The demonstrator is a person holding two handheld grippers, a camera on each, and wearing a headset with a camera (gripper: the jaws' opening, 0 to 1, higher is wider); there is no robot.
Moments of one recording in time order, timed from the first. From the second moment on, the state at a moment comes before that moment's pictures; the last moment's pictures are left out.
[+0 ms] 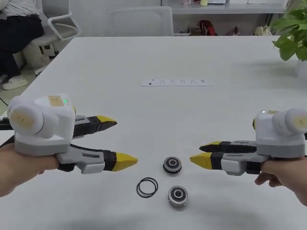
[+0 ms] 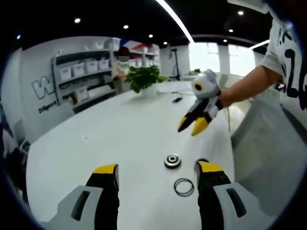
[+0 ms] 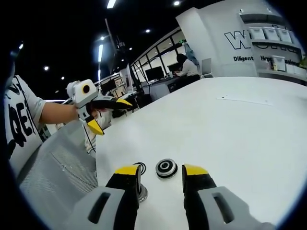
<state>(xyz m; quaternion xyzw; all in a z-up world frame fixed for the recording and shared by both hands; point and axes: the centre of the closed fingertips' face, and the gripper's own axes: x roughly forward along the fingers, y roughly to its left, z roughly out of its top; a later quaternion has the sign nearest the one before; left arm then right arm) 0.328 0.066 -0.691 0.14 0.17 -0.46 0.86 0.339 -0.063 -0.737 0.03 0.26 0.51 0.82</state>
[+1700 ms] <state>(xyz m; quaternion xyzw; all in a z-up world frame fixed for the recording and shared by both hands) 0.343 0.030 -0.716 0.13 0.19 -0.48 0.85 0.345 -0.073 -0.771 -0.01 0.25 0.52 0.82</state>
